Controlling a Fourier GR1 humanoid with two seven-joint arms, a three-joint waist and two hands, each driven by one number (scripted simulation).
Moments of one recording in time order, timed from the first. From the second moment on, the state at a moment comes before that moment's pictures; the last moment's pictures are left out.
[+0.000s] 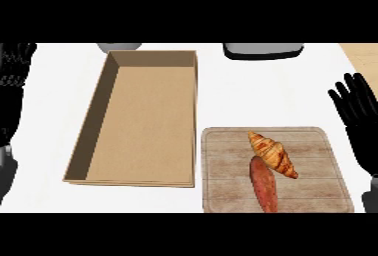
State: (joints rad) left arm -0.30 0.51 0.01 -1.67 0.08 0.14 -0.08; right arm -0.09 -0.40 -0.04 -1.70 -0.45 -0.06 0.07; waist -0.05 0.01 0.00
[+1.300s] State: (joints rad) left arm -0.14 0.48 -0.03 -1.35 -0.07 0.21 0.08; right arm -0.47 -0.92 0.43 -1.51 0.33 0.50 -0.66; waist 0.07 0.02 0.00
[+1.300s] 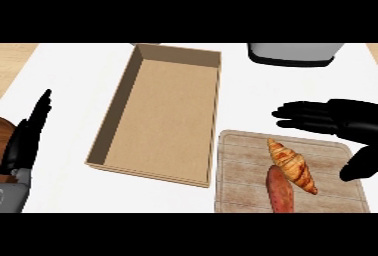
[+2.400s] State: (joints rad) left arm -0.12 0.47 0.04 -1.29 -0.09 0.19 0.05; right arm -0.73 -0.72 0.81 -1.27 0.97 0.47 -0.65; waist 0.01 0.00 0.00
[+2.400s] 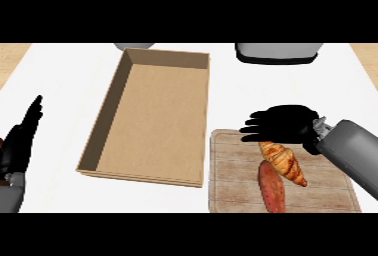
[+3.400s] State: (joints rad) left arm -0.08 0.44 0.09 -1.36 -0.14 0.16 0.08; right arm -0.61 -0.71 0.78 -1.38 1.04 0.48 -0.70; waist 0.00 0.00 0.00
